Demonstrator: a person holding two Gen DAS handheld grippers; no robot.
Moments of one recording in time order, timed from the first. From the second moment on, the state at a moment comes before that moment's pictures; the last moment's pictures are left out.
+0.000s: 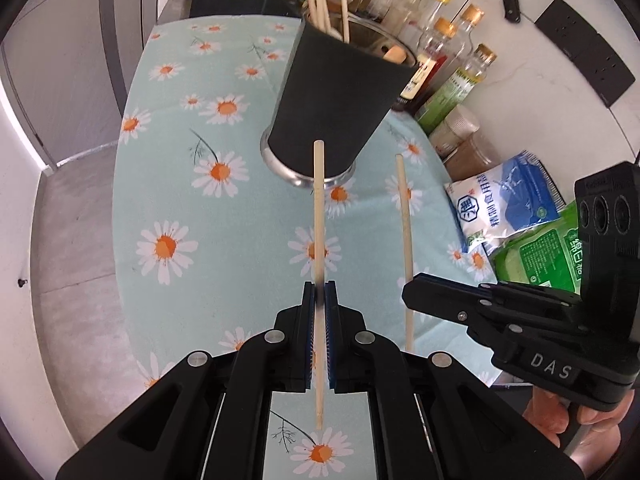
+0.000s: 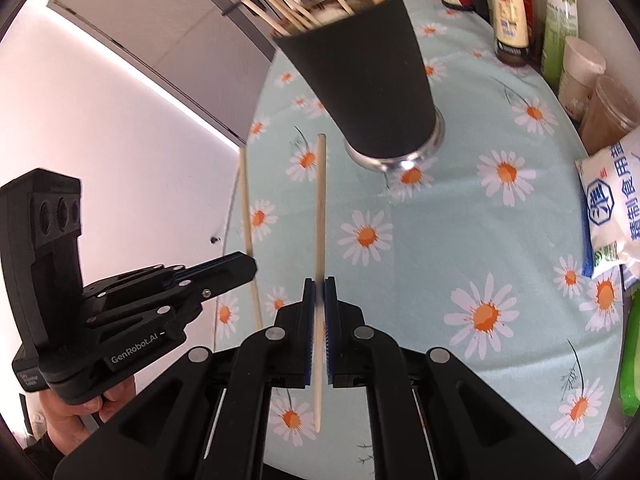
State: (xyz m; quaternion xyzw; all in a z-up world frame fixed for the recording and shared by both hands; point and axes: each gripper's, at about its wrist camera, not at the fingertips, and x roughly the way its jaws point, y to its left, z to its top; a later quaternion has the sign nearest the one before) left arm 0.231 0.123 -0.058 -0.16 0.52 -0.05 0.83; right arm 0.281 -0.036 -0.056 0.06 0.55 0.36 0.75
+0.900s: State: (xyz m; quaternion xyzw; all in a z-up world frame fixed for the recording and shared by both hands) left arm 0.281 0.150 0.054 -0.13 0.31 -0.12 0.93; right arm 0.328 -0.036 0.045 0.11 0.30 0.37 0.87
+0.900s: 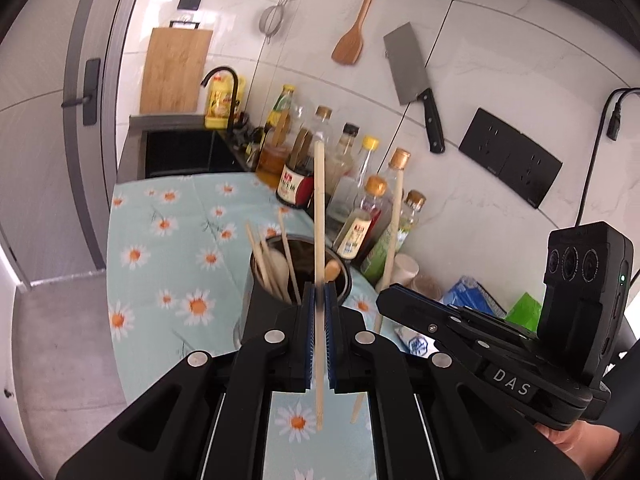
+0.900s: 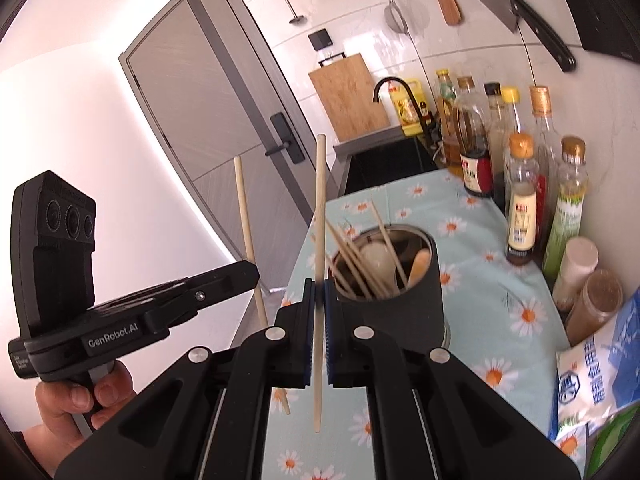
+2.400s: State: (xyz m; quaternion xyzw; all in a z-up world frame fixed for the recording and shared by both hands) left arm 0.376 0.148 0.057 -0.10 0.24 -0.13 0.96; right arm 0.406 -0.023 0.053 0.10 0.23 0.32 0.91
